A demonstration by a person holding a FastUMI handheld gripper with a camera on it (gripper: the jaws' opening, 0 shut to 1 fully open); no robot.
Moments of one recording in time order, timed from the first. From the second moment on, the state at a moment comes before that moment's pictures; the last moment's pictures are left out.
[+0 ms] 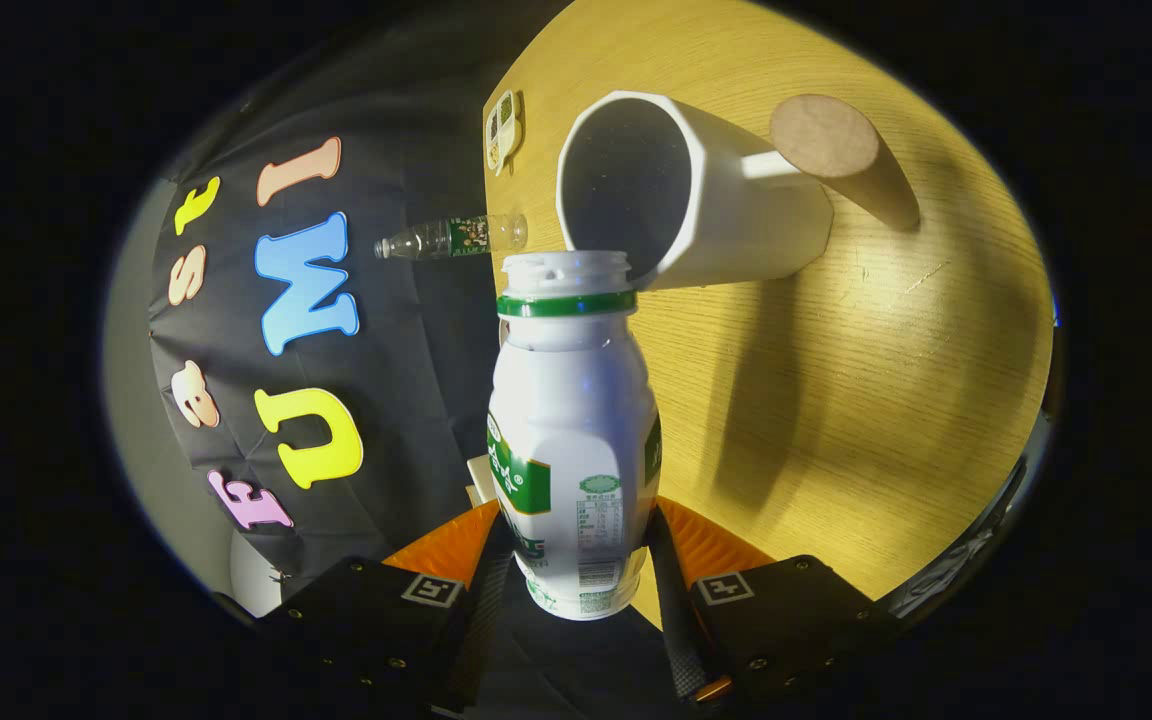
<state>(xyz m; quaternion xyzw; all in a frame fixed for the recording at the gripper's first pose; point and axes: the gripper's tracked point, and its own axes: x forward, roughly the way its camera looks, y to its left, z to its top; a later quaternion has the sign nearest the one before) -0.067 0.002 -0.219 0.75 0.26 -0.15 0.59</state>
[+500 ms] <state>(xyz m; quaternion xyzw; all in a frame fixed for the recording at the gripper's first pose) -0.067 0.002 -0.216 0.76 0.26 -0.15 0.58</state>
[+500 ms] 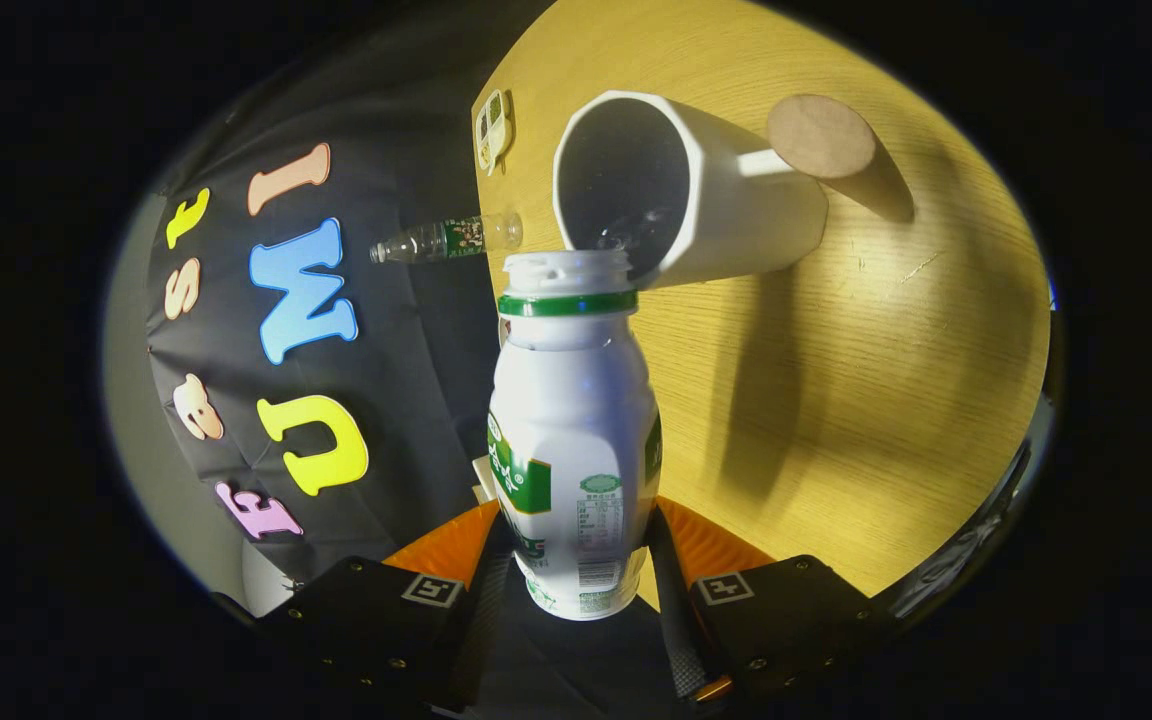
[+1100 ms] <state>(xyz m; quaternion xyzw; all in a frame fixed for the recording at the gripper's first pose) -0.066 0.002 -0.211 0.77 0.26 -0.15 0.56</state>
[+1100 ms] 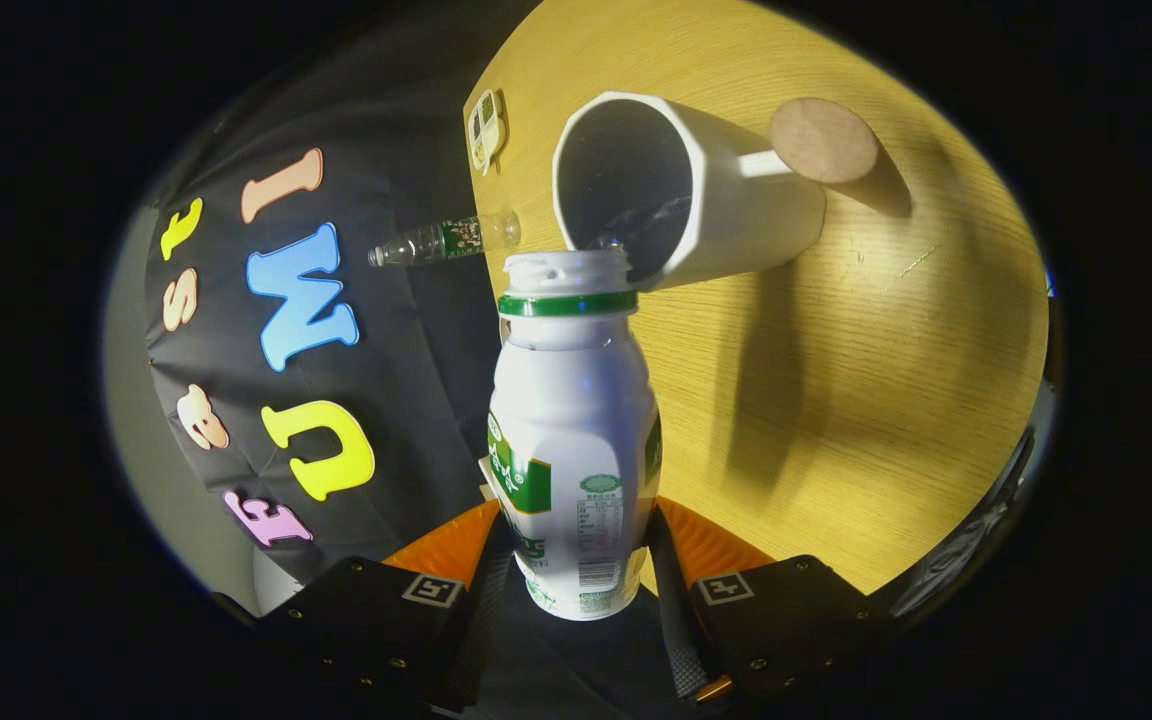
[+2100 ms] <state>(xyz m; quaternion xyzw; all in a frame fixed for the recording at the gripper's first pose) -0.063 0.006 -0.204 0.80 0.26 -0.15 0.52</state>
